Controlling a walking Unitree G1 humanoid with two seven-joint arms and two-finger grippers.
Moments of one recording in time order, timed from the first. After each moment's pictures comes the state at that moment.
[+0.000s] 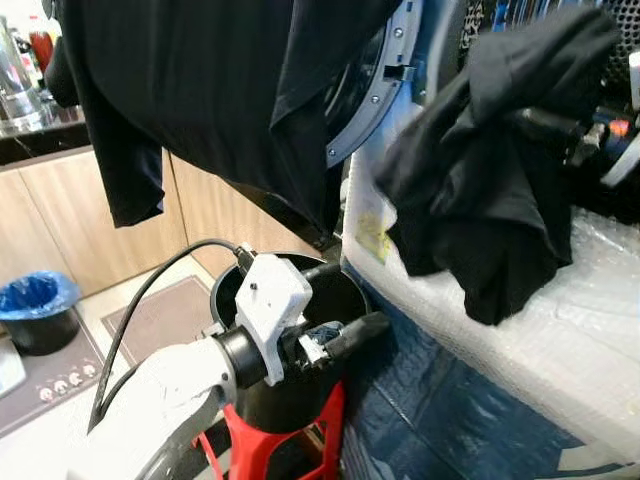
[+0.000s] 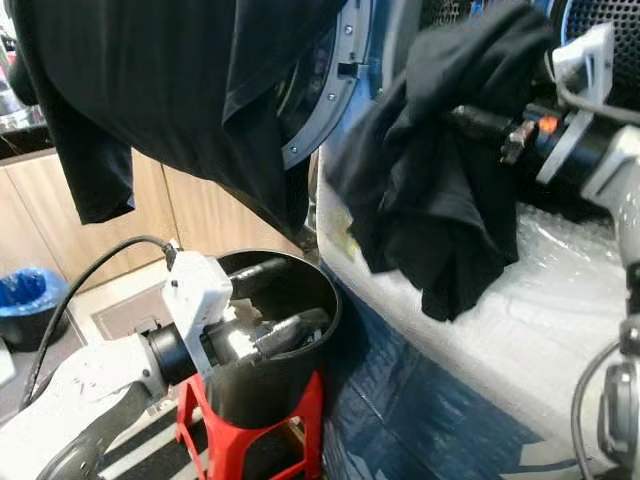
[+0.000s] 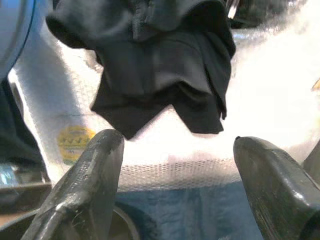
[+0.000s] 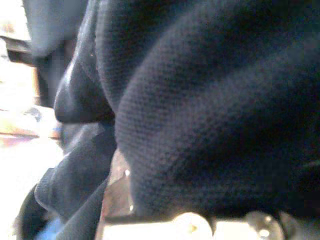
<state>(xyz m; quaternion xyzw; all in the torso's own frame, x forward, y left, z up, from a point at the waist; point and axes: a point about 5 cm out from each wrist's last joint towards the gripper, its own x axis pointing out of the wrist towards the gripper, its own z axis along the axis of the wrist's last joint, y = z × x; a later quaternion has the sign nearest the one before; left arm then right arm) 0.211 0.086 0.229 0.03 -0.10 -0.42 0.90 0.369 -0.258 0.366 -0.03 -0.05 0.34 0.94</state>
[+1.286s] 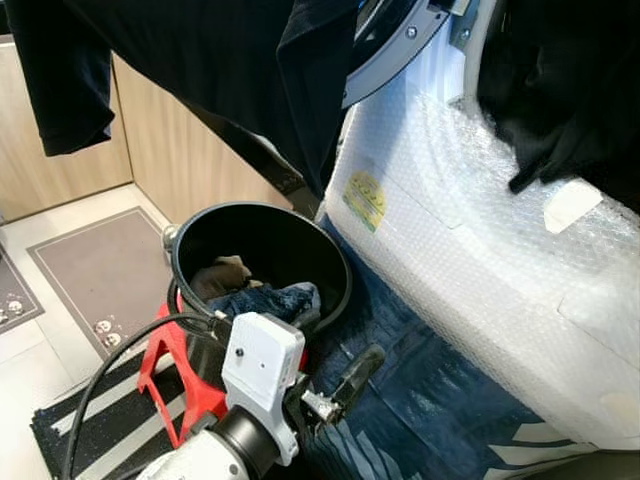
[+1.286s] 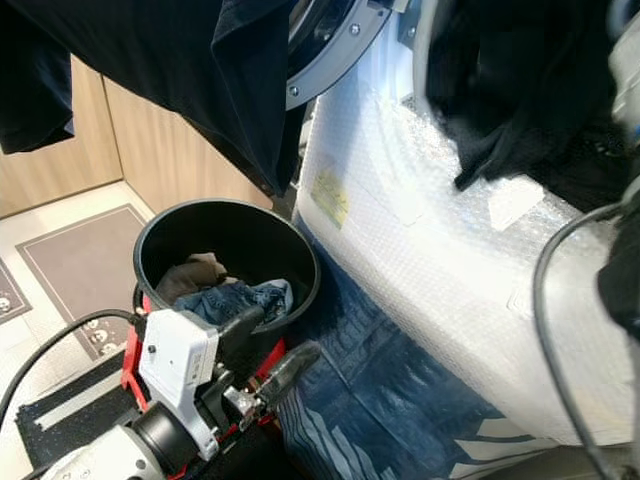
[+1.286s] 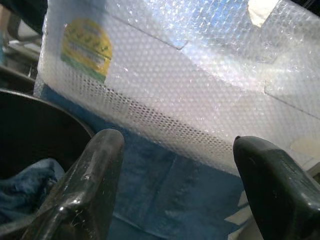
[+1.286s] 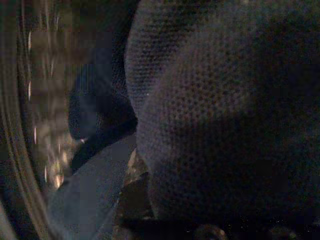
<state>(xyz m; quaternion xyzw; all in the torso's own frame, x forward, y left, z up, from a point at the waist) 0.164 0.078 0.216 -0.06 -0.03 -0.31 0.95 0.353 -0.296 0.491 0.19 -0.27 -0.17 0.93</state>
